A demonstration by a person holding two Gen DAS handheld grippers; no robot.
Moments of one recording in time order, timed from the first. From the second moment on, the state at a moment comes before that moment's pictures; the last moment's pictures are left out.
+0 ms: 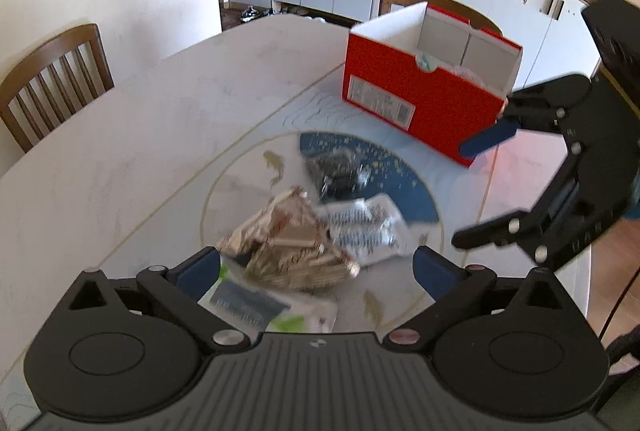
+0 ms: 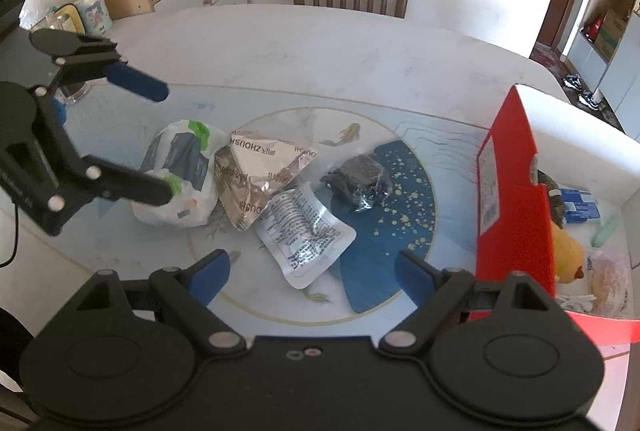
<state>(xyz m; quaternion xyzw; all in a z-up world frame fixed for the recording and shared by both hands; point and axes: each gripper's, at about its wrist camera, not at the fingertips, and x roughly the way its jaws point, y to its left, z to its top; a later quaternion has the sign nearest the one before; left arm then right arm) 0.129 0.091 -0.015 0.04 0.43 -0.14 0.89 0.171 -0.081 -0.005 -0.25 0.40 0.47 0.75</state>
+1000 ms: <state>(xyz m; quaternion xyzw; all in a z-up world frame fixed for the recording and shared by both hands) 0.137 0.093 -0.092 -0.08 0.48 0.09 0.87 0.183 -0.034 -0.055 -0.31 0.38 0.50 0.72</state>
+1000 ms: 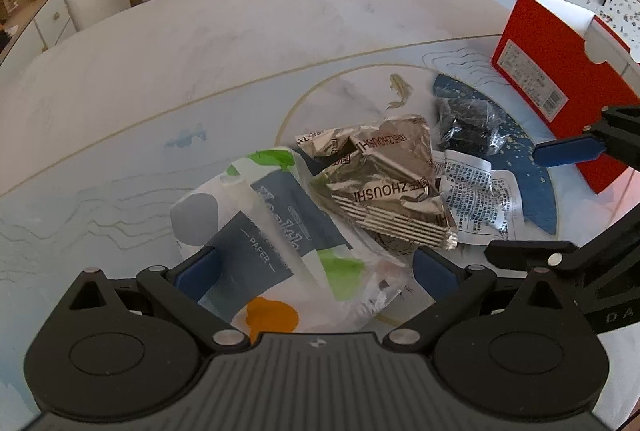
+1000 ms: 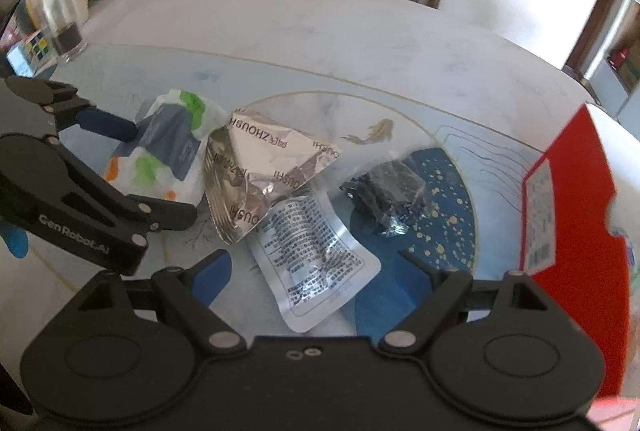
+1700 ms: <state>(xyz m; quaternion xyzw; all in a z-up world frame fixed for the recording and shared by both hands) 0.139 0.092 -0.101 -0.09 0.47 0.17 0.86 0.183 -0.011 -0.077 -0.36 0.36 0.55 0.66</state>
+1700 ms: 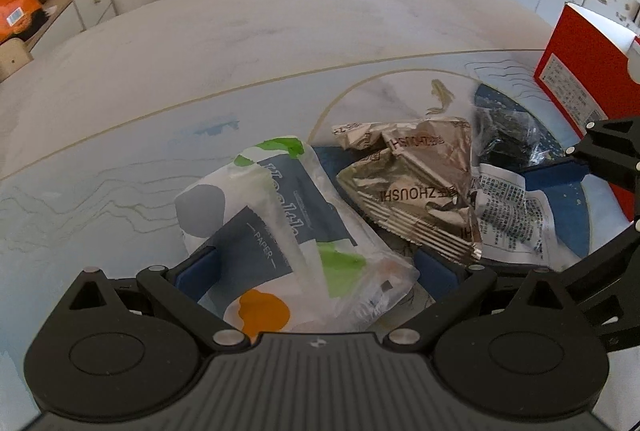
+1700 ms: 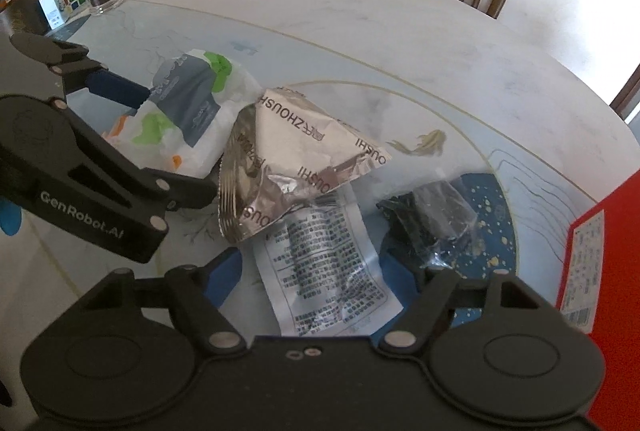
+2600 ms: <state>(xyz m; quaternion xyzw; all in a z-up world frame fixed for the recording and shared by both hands) 0.106 0.096 -0.083 -0.16 0.43 0.15 0.87 0.179 -0.057 -0.062 -0.35 0.40 0.53 0.66</state>
